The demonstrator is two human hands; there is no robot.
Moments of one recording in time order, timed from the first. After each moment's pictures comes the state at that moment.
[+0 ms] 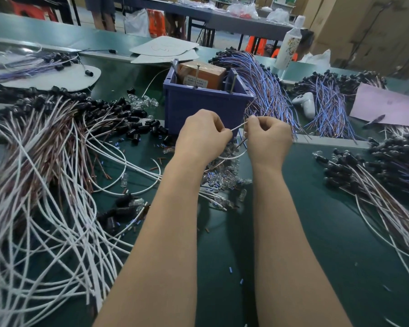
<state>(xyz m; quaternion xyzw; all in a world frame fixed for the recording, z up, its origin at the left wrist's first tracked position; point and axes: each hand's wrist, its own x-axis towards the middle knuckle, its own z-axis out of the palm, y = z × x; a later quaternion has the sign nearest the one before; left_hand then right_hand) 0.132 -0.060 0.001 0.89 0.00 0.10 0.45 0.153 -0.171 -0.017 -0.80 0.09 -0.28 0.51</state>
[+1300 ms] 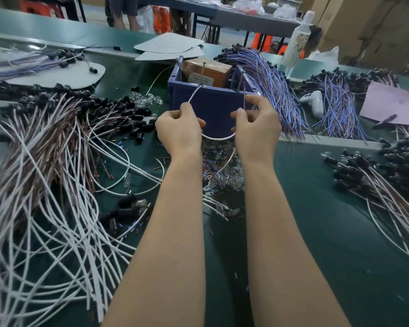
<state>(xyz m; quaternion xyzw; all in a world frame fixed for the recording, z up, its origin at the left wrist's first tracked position) 0.154 -0.053 -0.013 0.55 0.25 0.24 0.76 0.156 -0.143 -0.009 -0.81 0.01 -0.26 0.53</state>
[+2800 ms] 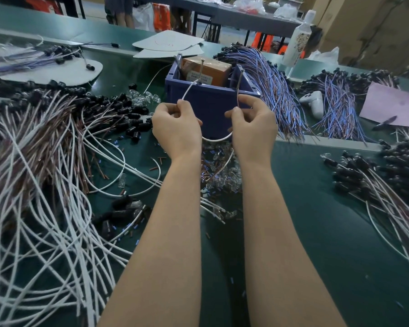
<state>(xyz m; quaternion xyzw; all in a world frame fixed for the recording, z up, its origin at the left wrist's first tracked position) 0.158 -0.057 -0.017 0.58 0.23 0.31 0.72 0.157 -0.142 -0.010 -0.80 0.00 -0.24 0.55</state>
